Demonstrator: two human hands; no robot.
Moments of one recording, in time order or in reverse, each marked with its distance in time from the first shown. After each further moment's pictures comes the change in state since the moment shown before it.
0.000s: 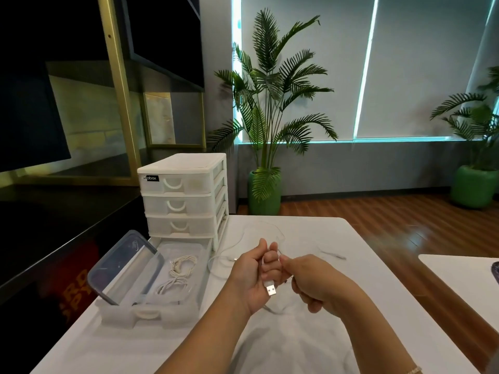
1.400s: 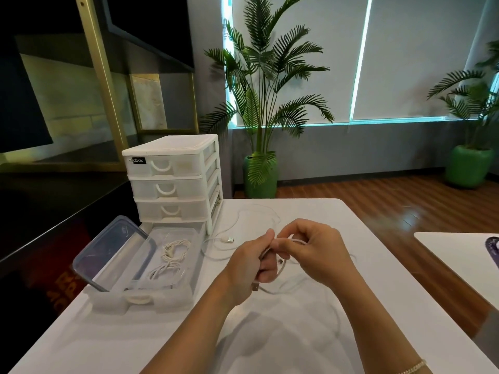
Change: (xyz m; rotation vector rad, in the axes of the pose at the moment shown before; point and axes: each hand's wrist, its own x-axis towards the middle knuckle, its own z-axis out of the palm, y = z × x) left_hand -0.008 -0.008 -0.012 0.955 -0.037 0.262; right_hand 0.007 0.020 -0.002 -0.086 0.402 -0.510
